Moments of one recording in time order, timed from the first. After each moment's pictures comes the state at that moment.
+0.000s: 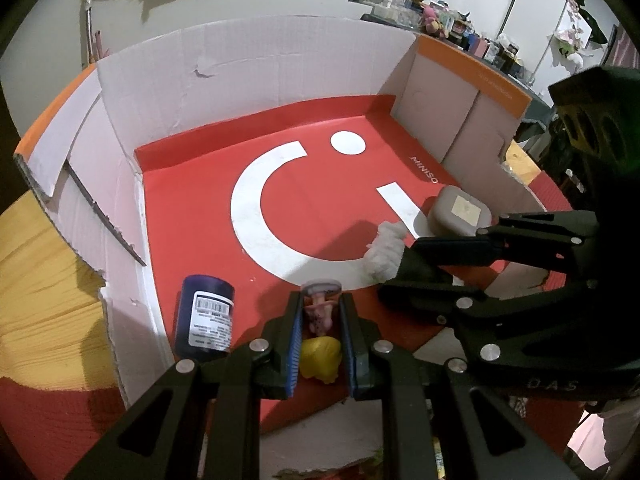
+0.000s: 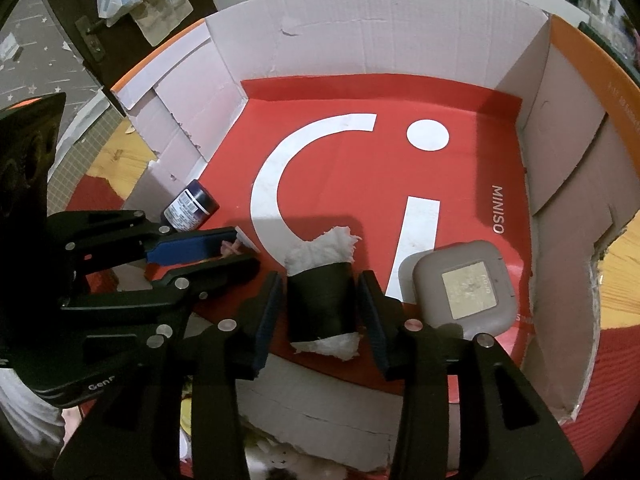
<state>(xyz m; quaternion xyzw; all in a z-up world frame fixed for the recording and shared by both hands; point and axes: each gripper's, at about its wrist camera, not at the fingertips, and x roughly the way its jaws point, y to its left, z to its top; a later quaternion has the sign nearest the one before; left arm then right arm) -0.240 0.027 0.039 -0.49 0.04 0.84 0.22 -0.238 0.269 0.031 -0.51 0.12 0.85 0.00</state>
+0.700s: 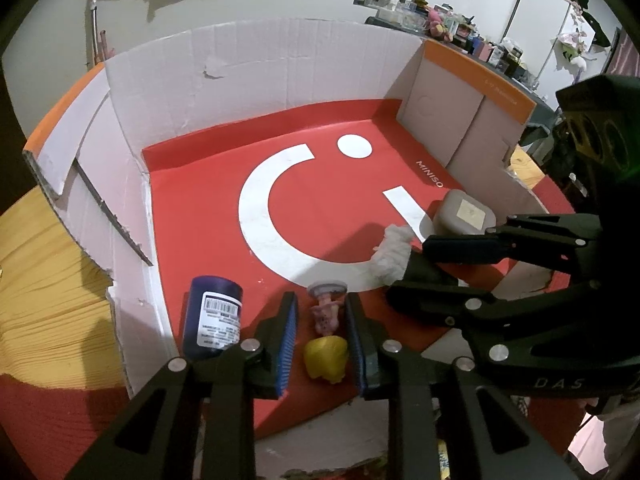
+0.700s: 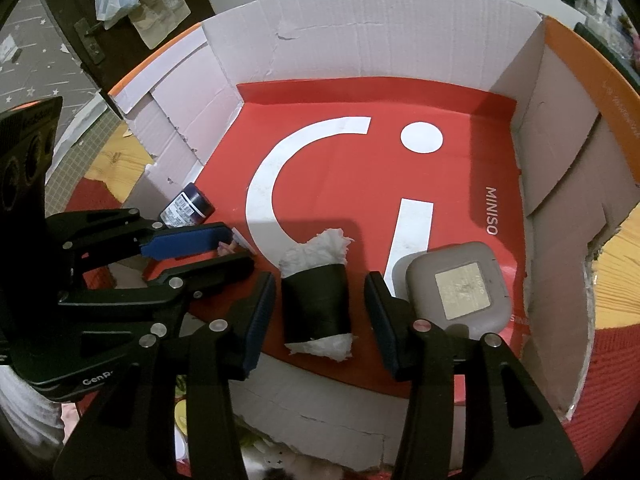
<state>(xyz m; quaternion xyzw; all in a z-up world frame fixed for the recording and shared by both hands) -0.244 0.023 0.043 -0.49 0.04 0.85 0.21 -0.239 0.271 0.032 -0.50 0.12 0.86 0.01</state>
